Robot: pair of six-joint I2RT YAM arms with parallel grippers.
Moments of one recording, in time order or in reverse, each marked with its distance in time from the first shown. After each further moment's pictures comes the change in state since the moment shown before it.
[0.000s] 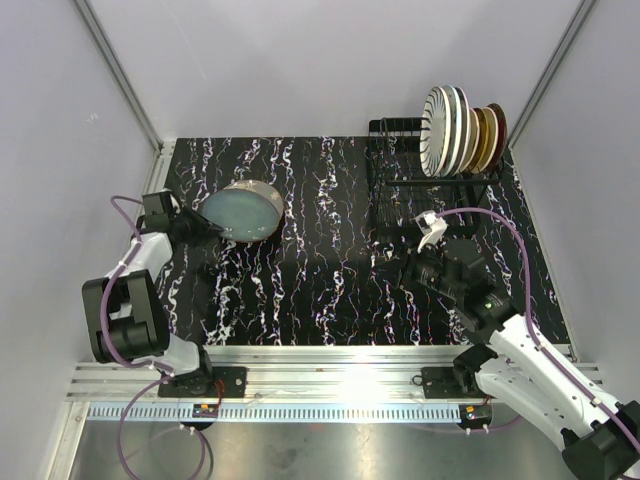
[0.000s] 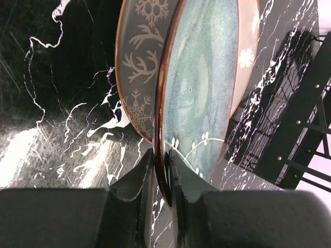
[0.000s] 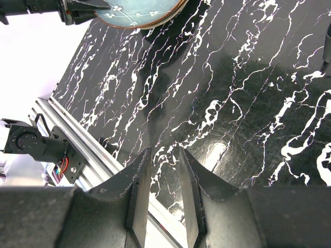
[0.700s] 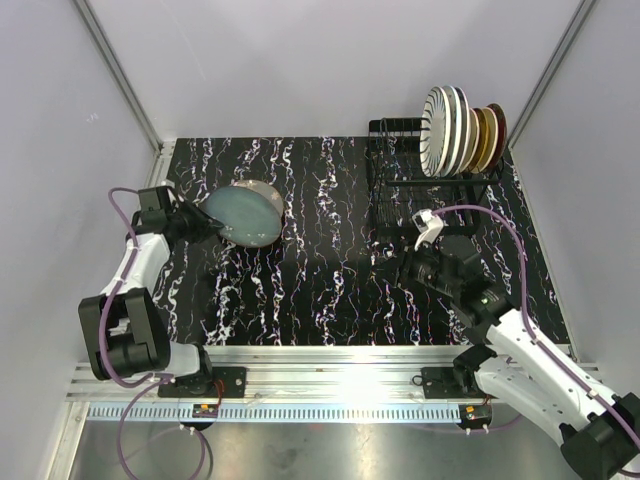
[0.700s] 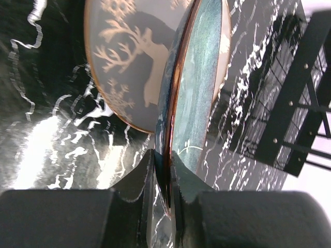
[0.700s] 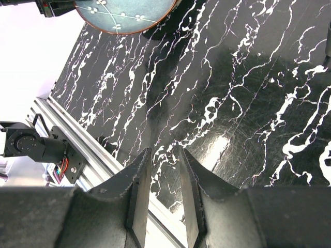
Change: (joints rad) left arm -0.015 -0.097 0.047 -0.101 0.022 0.069; right arm 0.000 0.043 0.014 -0.002 0.000 0.011
